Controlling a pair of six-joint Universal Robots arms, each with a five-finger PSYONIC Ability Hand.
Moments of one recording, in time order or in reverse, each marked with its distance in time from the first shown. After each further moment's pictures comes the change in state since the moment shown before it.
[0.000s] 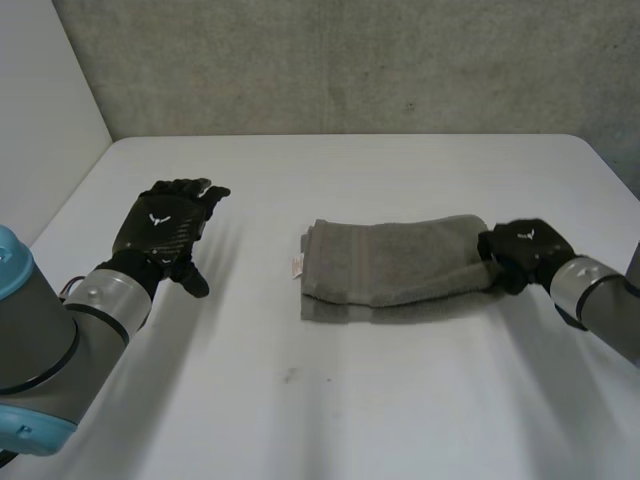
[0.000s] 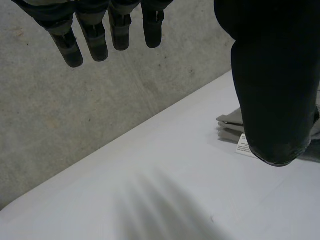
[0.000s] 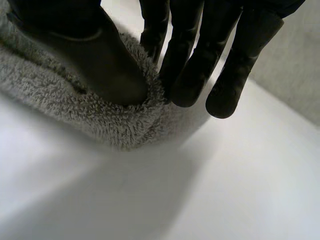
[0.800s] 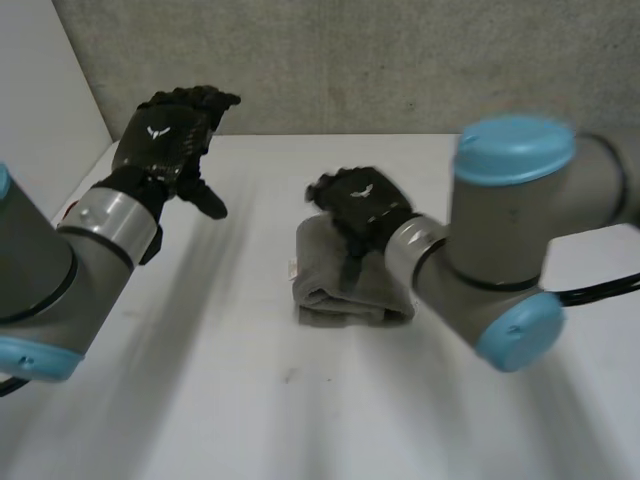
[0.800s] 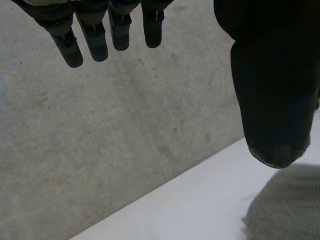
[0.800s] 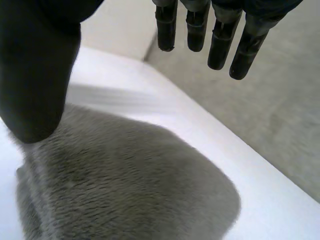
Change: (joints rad) left arm -0.072 0.004 0.281 -0.089 -0.034 -0.136; right arm 0.536 0.056 -0.427 0.211 0.235 0.202; left_hand 0.000 0.000 0.000 0.000 0.000; right_hand -1.043 -1.055 -1.086 -1.083 -1.089
